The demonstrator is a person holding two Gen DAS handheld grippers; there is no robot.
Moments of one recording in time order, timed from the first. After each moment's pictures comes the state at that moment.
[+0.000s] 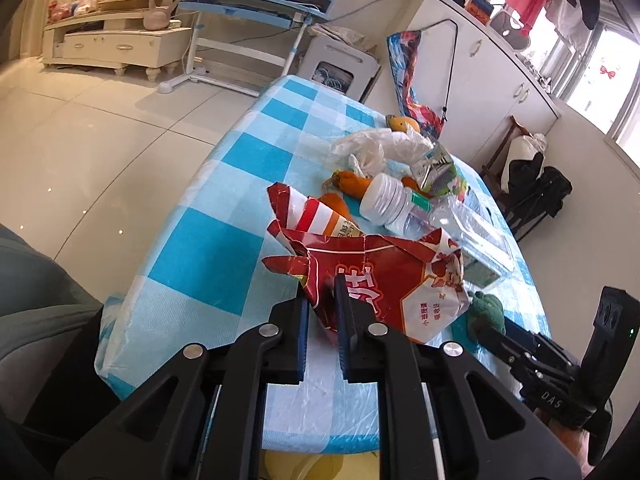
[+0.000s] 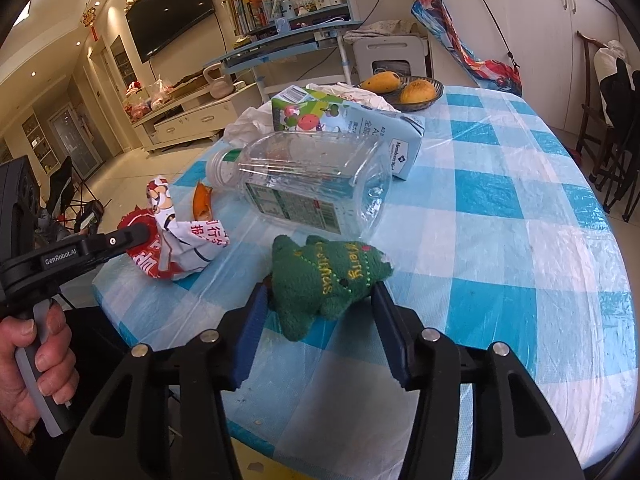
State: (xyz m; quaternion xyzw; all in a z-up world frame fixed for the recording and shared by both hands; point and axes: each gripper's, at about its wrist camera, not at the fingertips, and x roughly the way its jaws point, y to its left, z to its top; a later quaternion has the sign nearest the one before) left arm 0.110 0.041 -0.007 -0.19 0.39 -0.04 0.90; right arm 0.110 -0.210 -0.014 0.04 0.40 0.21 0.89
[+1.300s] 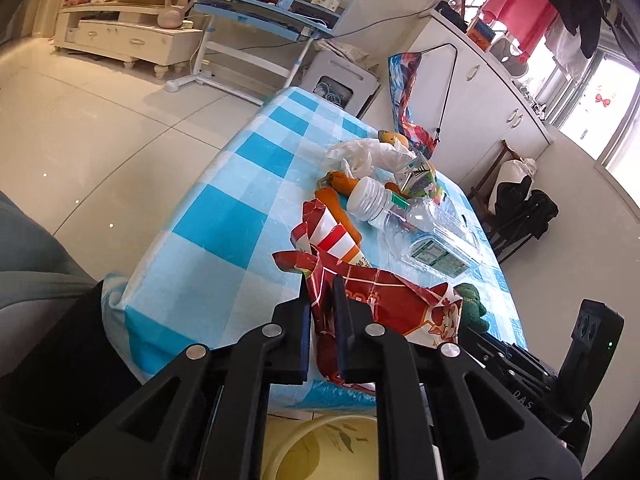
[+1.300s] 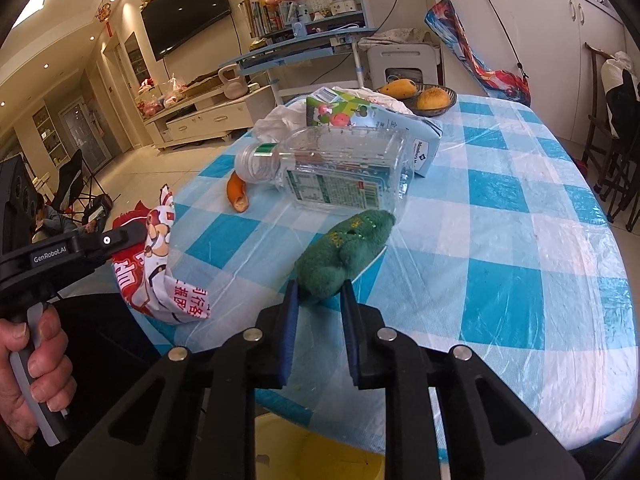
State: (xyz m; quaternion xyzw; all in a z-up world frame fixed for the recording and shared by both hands) left arm 0.059 0.046 0.001 -0.24 0.36 -0.04 0.90; right arm 0.089 -0.202 -0.008 0.03 0.39 0.22 0.89
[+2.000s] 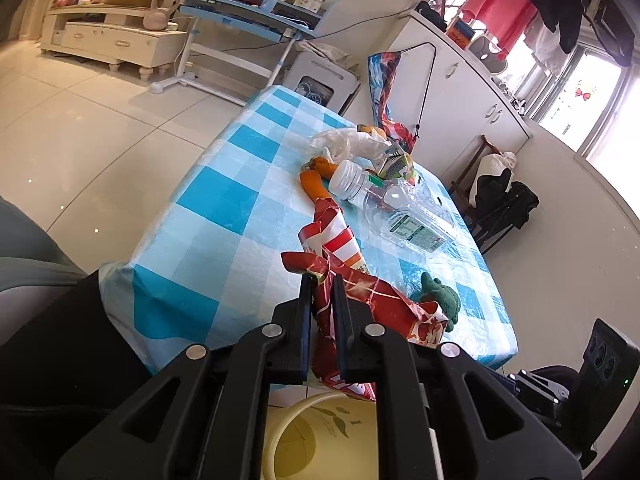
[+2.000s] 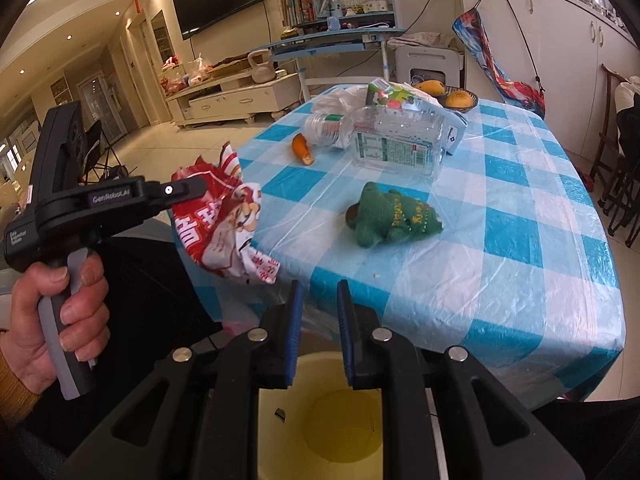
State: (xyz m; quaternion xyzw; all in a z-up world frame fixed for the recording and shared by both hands) left arm 0.026 0.046 0.000 -0.24 0.35 -0.08 0.90; right arm 0.020 -0.185 0.000 -0.01 0.40 0.25 0.88
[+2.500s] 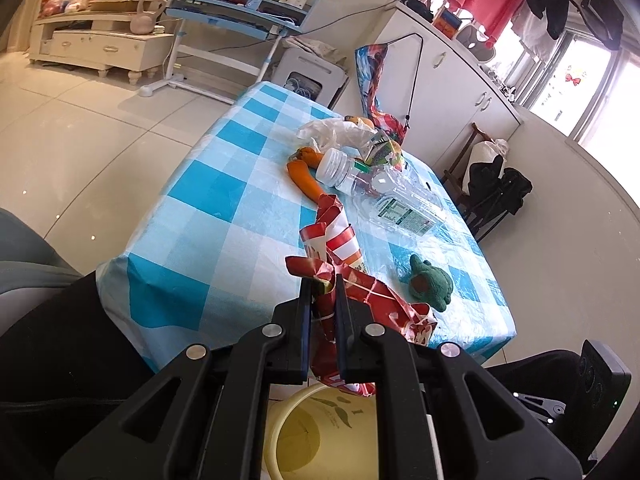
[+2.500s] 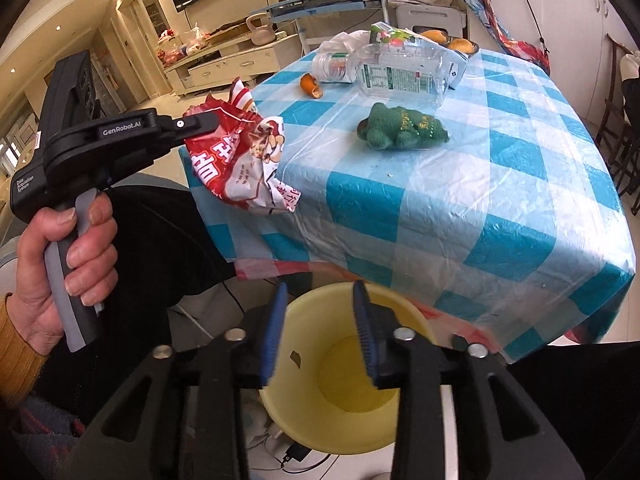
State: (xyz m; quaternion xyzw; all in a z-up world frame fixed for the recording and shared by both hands) left arm 0.014 0.035 0.002 -0.21 0.35 -0.10 0.91; right arm -0.009 -0.195 -0.018 0.00 0.46 0.25 0.85
